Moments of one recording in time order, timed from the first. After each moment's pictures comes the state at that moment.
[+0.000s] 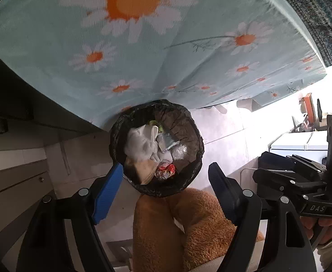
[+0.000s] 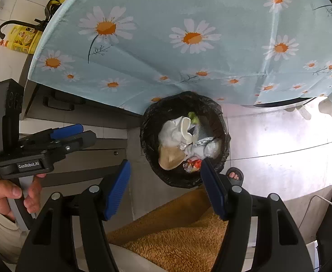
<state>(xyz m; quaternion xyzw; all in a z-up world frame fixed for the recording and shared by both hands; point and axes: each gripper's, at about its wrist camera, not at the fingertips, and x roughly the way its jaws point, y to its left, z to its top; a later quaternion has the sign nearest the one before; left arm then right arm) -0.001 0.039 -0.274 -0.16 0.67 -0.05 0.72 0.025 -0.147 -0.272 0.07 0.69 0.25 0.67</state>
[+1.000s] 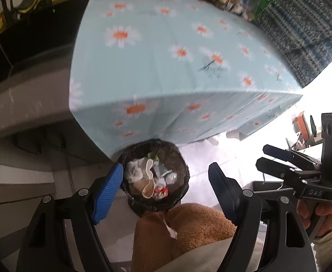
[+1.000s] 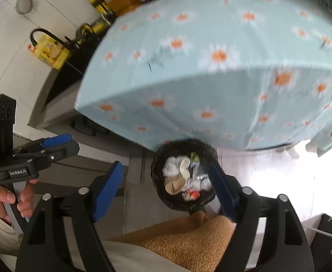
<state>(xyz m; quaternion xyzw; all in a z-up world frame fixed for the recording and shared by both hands) -0.019 0.049 -0.140 -0.15 0.57 -0.04 0.81 0.037 -0.153 -0.142 0.05 0.59 0.28 0.76</state>
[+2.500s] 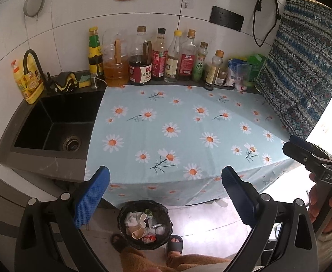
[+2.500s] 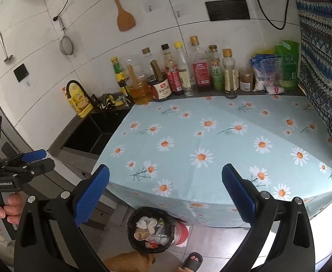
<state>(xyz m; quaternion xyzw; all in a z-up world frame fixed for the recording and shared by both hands) 0.004 -0.077 0.060 -0.11 0.42 0.11 0.89 0.128 -0.290 0.049 0.01 0.40 0.35 0.85</state>
